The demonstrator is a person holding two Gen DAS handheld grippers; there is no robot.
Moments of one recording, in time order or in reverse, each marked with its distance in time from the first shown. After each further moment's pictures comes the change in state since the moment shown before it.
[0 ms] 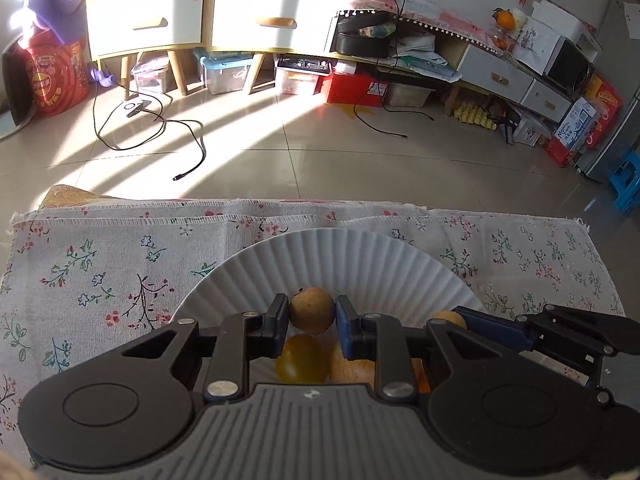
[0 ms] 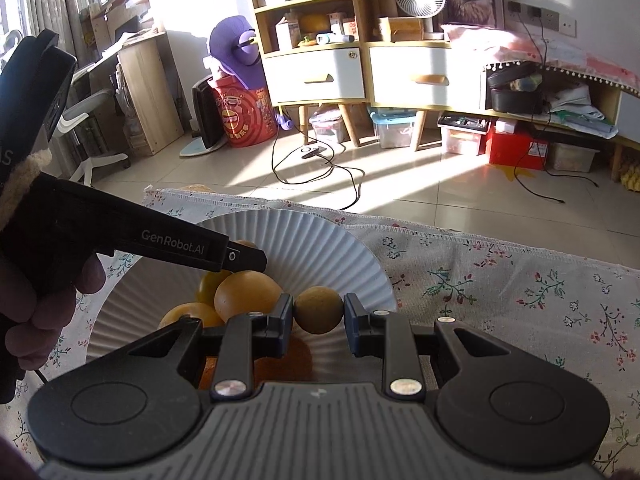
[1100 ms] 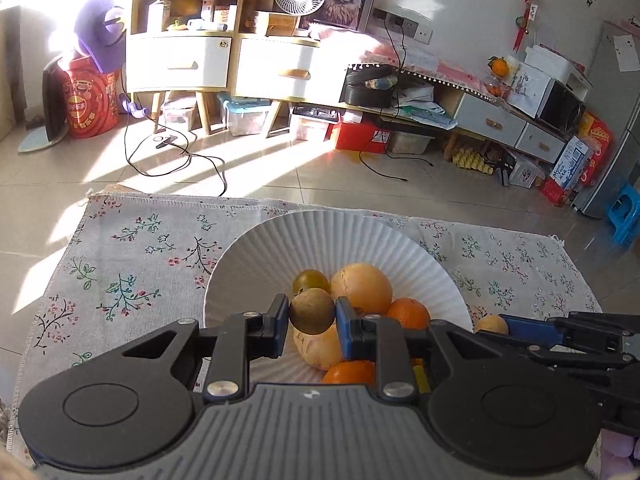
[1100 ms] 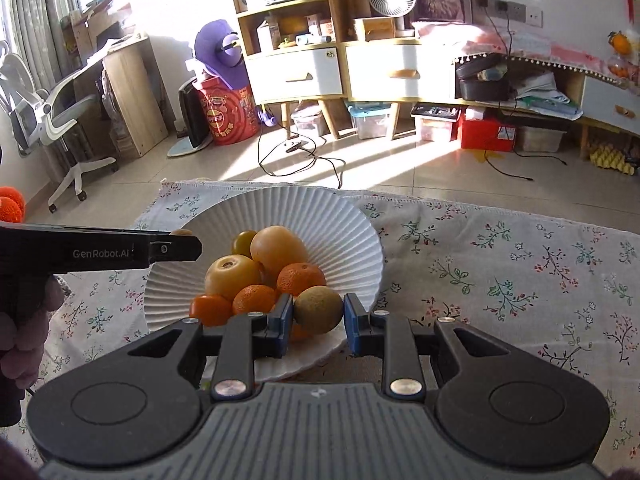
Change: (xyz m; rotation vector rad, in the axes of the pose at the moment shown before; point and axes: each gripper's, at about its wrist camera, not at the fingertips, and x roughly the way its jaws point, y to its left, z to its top) left arm -0.066 0.002 -0.053 -0.043 -0.175 0.017; right arm -0.049 0.013 -0.018 0.062 0.014 -0.056
